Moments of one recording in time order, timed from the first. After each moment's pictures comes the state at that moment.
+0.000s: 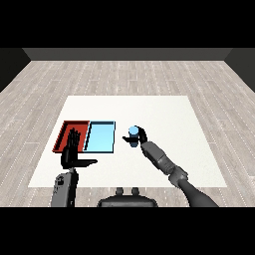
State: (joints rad) left arm 0.06 0.05 0.08 -1.71 0.11 -0.09 -0.29; right arm -0.87 -0.01 0.64 -0.32 -0.68 -0.43 -0.36
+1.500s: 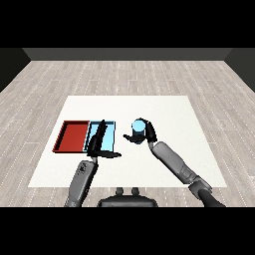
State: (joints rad) left arm -0.17 0.00 -0.20 -1.59 0.02 0.09 -0.14; right arm -0.63 -0.27 0.59 -1.21 -0.33 -0.54 -0.08
